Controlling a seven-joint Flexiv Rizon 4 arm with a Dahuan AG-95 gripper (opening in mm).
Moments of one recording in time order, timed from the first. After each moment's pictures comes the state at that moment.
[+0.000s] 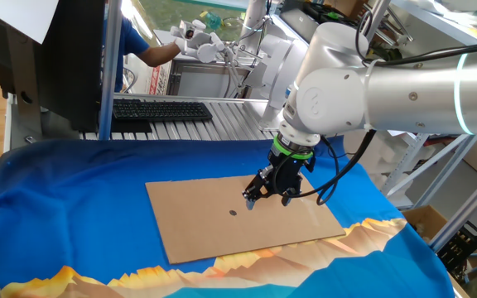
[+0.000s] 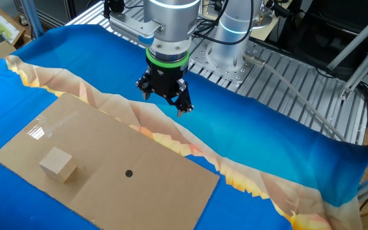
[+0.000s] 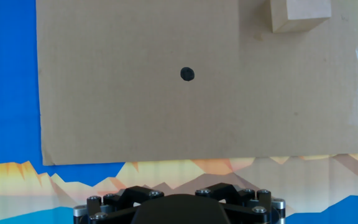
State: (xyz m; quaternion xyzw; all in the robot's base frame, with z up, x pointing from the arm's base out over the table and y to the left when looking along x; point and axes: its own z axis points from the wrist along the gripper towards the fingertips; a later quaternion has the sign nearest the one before) arm 0.500 0.000 0.170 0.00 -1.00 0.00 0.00
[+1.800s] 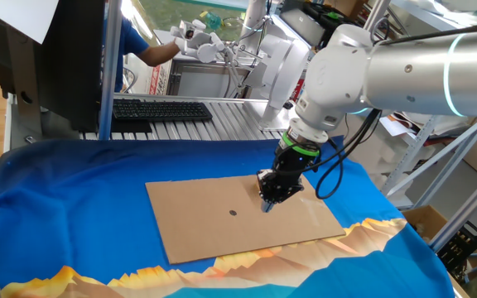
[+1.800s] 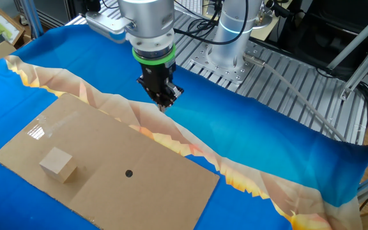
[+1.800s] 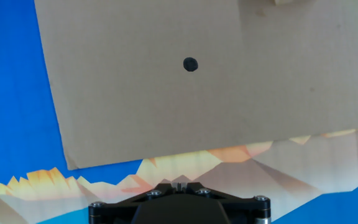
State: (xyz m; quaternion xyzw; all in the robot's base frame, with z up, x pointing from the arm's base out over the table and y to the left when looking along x) arm 0.501 0.000 0.170 -0.06 -1.00 -0.07 0.03
